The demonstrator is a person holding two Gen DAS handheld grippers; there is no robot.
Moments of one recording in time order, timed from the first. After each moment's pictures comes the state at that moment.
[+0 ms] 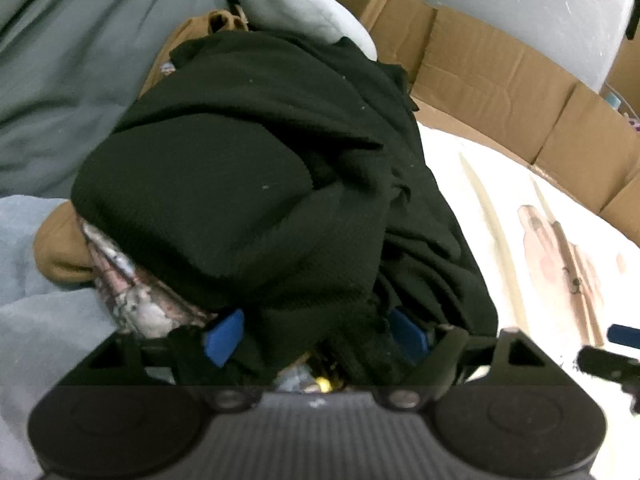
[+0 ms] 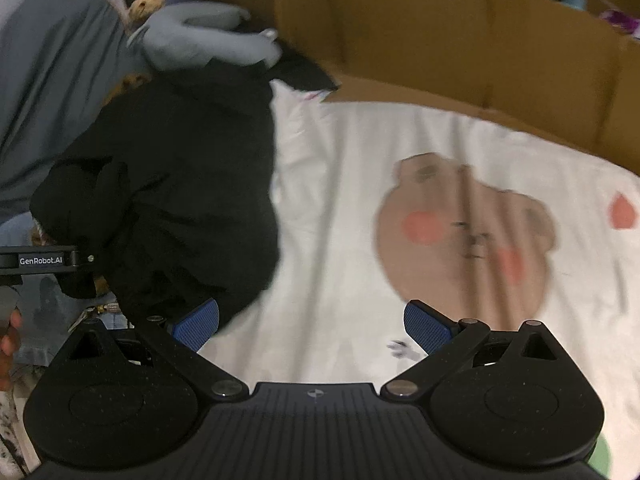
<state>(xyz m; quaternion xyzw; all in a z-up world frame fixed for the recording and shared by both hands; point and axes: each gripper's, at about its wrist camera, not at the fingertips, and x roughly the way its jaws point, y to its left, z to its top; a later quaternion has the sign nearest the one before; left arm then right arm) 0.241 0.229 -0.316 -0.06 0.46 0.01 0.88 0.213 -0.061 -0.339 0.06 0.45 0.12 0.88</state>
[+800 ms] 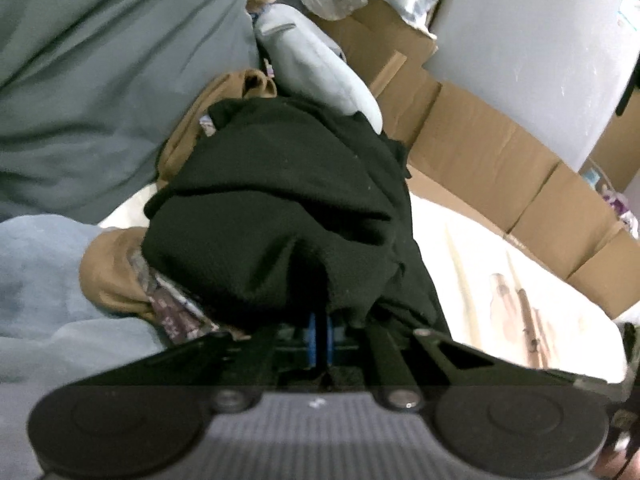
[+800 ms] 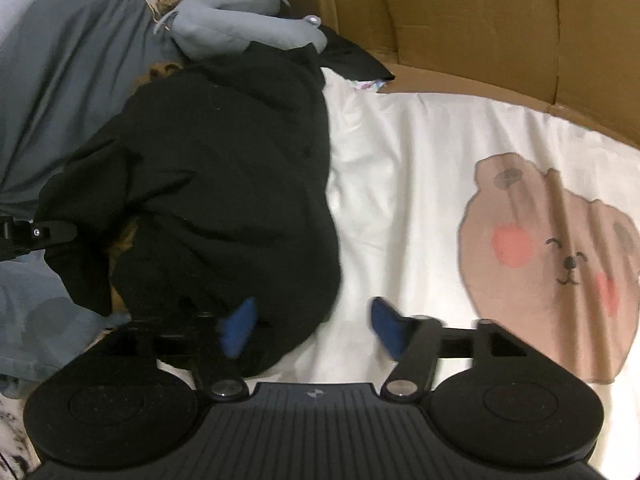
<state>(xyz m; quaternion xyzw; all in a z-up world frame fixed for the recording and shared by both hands) 0.225 0.267 -0.260 -0.14 0.40 0.00 0.91 0.242 -0.028 -0.369 0.09 0.45 0.18 0.87</state>
